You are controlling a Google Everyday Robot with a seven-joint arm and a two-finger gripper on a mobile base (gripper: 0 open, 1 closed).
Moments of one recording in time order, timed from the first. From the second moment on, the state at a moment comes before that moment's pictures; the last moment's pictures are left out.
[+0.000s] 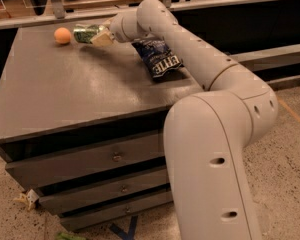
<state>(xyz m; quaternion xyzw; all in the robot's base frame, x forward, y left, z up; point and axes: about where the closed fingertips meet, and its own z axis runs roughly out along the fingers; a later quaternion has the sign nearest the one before) 0.880 0.146 0.874 -0.49 0.66 0.16 0.55</state>
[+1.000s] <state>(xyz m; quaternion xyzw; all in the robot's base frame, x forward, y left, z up) 0.879 0.149 0.864 -0.48 0.67 0.18 0.54</state>
